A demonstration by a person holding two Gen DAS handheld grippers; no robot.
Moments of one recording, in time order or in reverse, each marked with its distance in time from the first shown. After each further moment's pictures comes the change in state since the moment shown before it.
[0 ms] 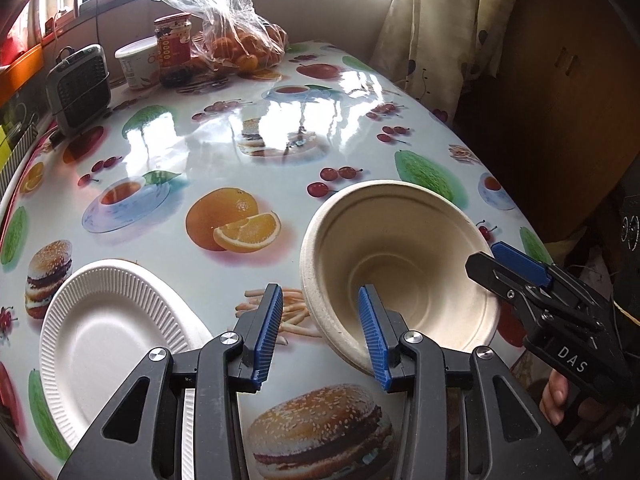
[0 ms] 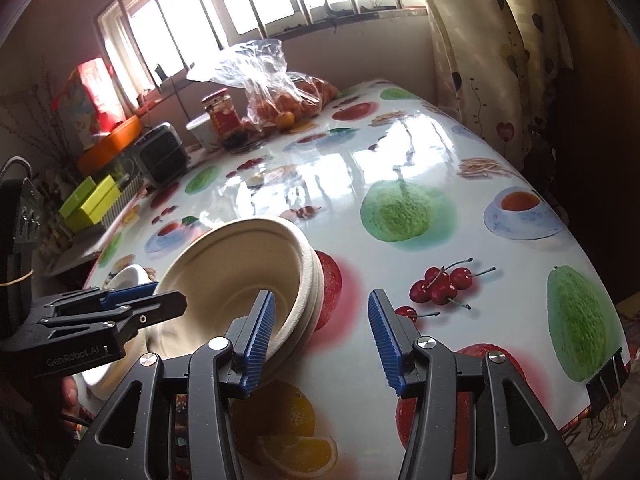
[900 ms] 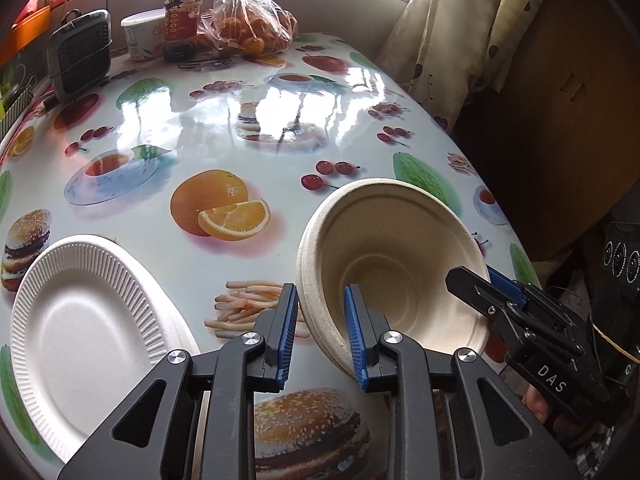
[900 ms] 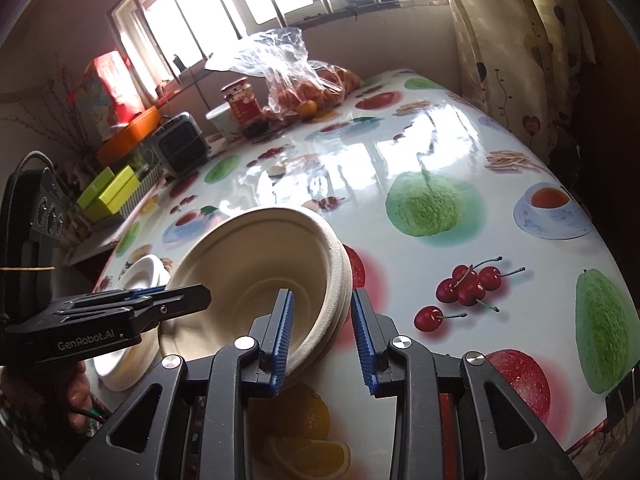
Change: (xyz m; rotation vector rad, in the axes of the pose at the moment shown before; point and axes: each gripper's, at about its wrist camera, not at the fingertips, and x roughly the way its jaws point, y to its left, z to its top) left arm 0.008 0.006 0.001 -0.104 0.021 -0.068; right arm 0.013 -0.001 0.001 -0.017 0.034 0.089
